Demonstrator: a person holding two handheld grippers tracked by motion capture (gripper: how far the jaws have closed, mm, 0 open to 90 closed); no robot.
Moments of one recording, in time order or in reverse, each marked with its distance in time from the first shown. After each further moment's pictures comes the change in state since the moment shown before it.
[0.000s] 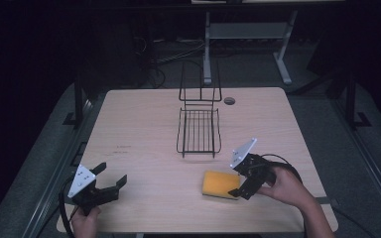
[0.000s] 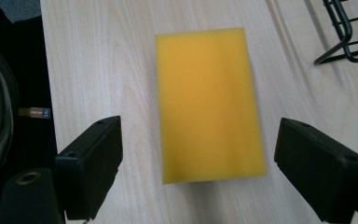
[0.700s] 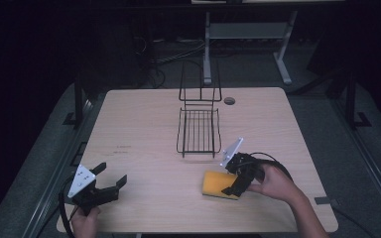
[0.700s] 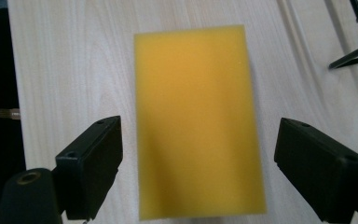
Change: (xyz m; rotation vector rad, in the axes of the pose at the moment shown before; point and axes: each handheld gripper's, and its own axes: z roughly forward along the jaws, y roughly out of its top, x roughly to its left) left arm 0.000 0.000 0.000 0.002 -0.003 0.002; right arm -0.013 0.011 0.029 0.057 0.018 0.000
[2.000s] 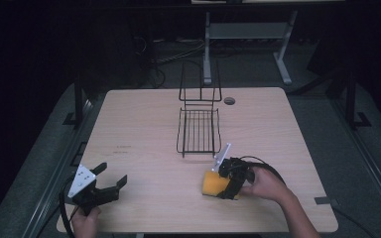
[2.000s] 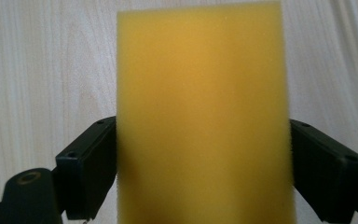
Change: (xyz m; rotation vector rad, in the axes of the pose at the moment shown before) left arm 0.000 0.000 0.000 -0.004 -0.001 -0.001; right arm -0.003 0.005 0.037 0.074 0.038 -0.023
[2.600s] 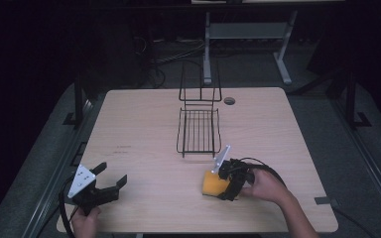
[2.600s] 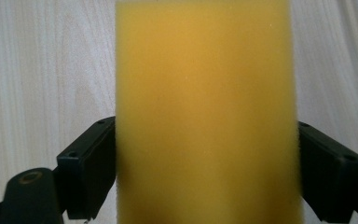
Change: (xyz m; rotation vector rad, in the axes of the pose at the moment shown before) left arm 0.000 0.001 0.000 -0.001 -0.002 0.006; right arm 0.003 -0.002 0.002 0.010 -0.019 -0.006
